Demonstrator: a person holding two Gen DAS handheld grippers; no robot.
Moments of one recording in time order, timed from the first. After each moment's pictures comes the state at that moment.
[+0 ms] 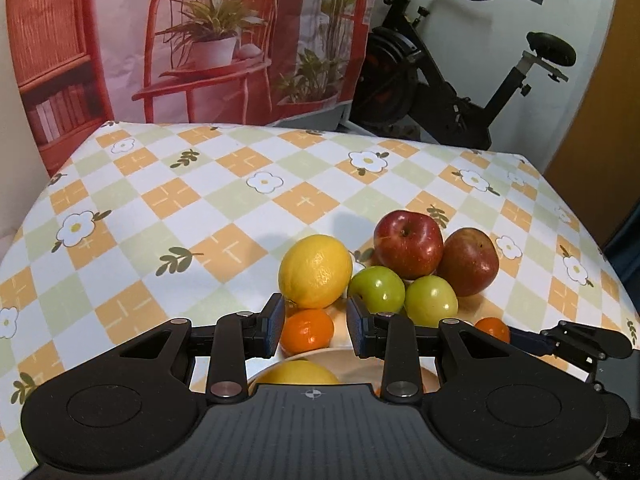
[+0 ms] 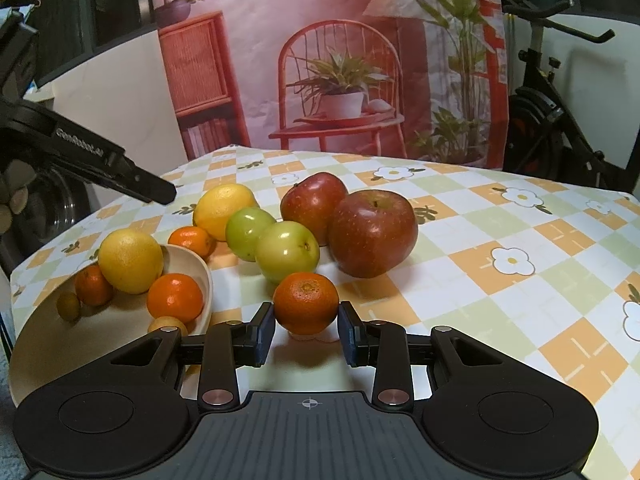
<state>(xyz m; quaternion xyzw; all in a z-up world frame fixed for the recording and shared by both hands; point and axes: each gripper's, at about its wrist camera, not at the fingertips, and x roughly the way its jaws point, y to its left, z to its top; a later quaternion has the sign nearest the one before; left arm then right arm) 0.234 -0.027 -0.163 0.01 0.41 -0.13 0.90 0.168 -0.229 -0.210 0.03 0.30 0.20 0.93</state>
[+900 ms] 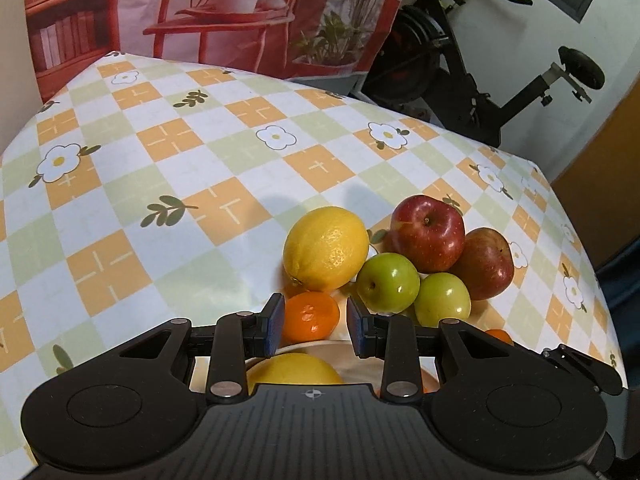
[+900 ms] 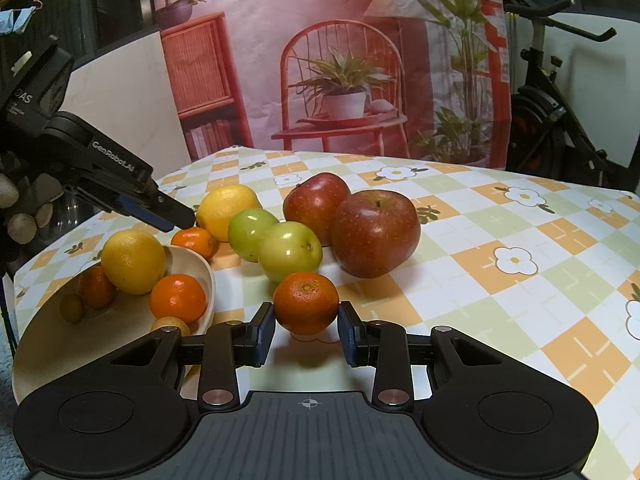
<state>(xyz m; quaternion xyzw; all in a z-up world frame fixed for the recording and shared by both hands) 0.263 -0.014 -0.184 -0.07 0.47 -0.12 0.87 0.168 -0.229 -0.210 0.03 0.31 0.21 0.93</state>
